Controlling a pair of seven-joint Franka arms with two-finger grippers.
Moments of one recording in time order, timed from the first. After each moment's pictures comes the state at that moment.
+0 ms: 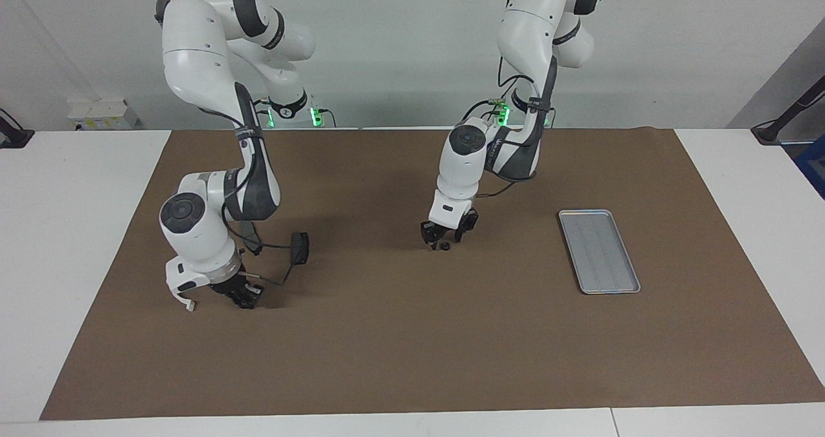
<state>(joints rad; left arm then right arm) -0.61 0.40 -0.01 -1.92 0.01 2.43 -0.91 -0.13 0.58 0.15 -1.64 -0.15 2.26 0.41</state>
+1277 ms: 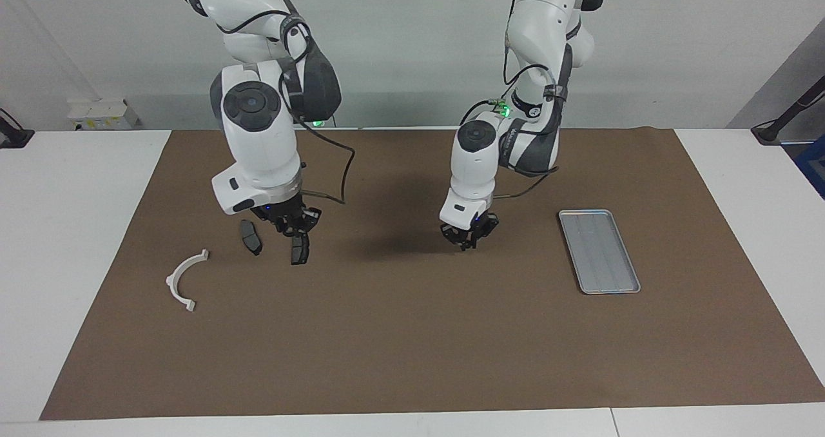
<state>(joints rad) -0.54 0.34 0.01 -1.82 0.13 2.22 -0.74 0.12 0.39 0.19 -1.36 -0.16 1.64 0.63</state>
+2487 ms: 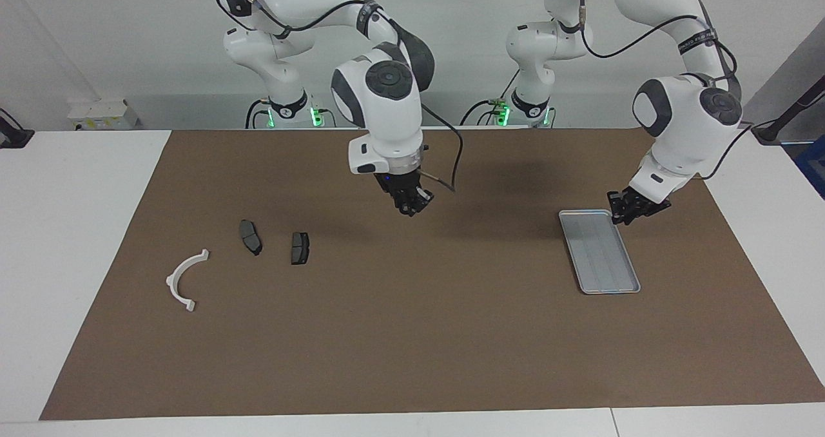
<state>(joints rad) 0.01 0.10 0.01 -2.12 -0.03 2.23 0.18 0.45 0.43 0.20 -1.59 0.00 2.07 1.42</state>
